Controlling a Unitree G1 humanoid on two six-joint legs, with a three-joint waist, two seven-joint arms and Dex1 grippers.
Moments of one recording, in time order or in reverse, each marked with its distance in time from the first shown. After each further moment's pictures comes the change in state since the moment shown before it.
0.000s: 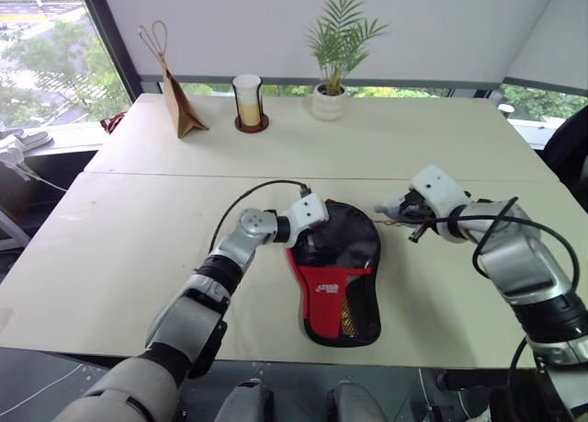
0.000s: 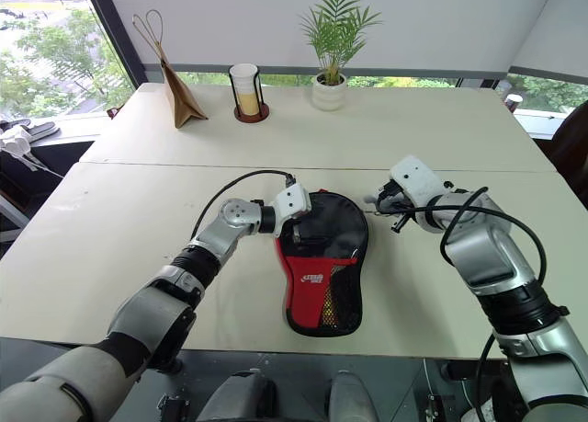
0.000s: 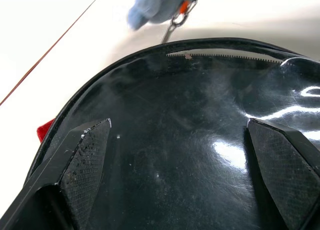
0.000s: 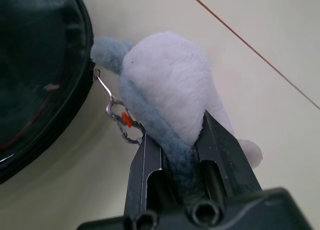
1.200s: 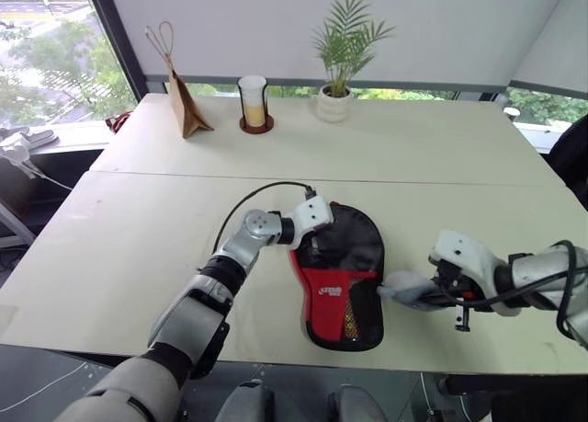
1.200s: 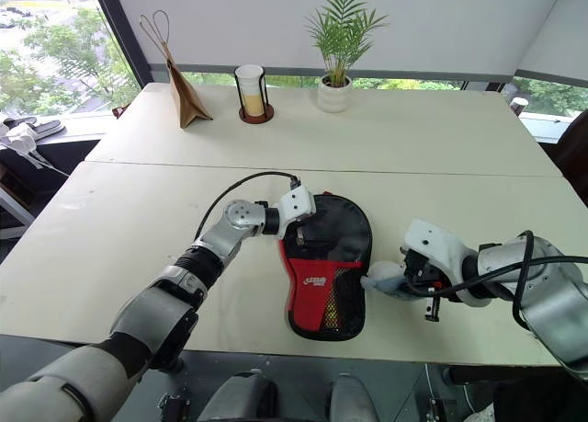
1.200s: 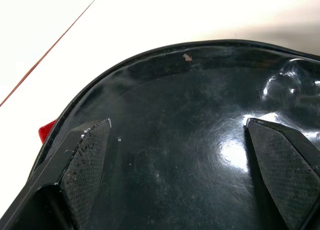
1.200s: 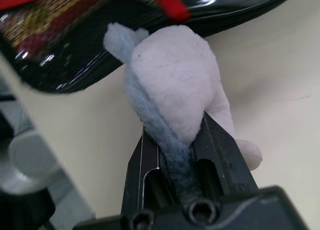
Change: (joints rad) left arm 0.000 -0.013 -0.028 0.000 0.000 0.000 0.012; right arm 0.492 -0.379 -0.238 -0.421 0.424 -0.046 0.310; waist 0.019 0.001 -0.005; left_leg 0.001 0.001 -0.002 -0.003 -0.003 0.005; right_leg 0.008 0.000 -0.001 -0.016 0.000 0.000
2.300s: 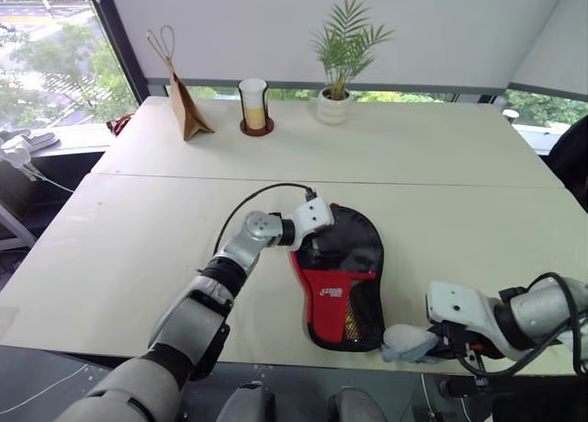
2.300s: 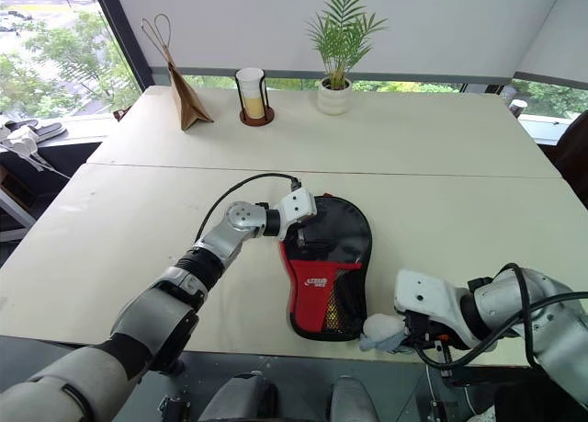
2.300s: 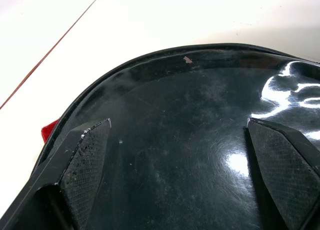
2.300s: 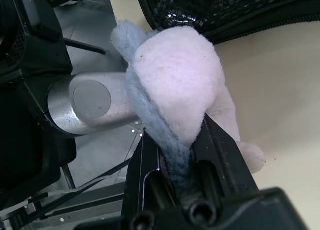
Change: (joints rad) left arm 0.008 -0.002 -0.007 0.000 0.000 0.000 0.014; right arm 0.204 -0.085 0.014 -0.078 -0.037 -0.259 0.096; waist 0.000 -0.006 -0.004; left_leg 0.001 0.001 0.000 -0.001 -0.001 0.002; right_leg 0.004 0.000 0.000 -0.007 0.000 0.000
